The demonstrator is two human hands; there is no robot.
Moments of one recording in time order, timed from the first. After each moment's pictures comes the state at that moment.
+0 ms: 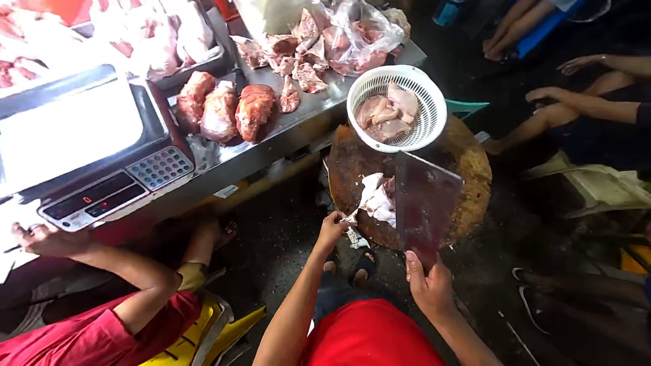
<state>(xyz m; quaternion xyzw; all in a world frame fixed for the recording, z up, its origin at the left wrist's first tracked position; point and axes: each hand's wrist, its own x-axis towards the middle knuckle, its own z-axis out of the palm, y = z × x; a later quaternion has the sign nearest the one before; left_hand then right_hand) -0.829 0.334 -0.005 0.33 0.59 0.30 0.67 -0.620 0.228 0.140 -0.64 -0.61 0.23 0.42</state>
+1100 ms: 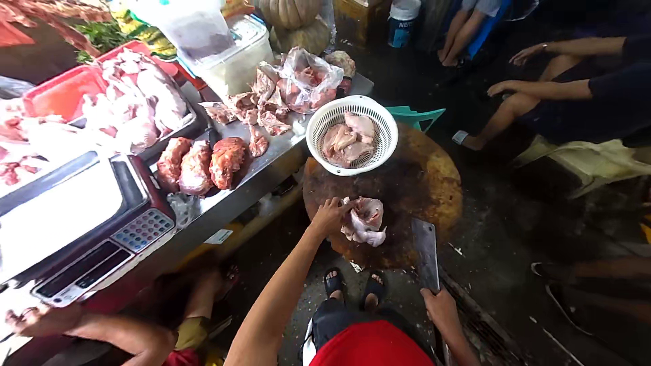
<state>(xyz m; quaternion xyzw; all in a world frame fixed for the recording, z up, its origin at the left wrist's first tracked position) -0.764 0.456 0.061 0.85 0.45 -0.08 0.26 -0.503 0.174 0.026 -0.88 -0.21 0.41 0.12</state>
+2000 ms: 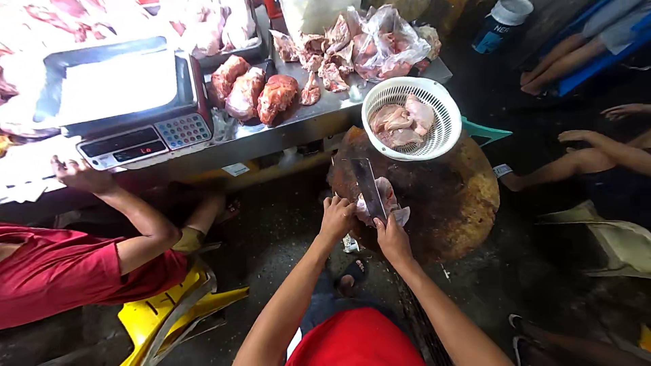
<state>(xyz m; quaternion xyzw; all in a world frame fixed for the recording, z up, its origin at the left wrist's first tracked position) -0.785 0.341 0.036 0.74 0.62 0.13 0.22 -0.597 0.317 0.069 -0.70 -0.65 0.29 0.05</state>
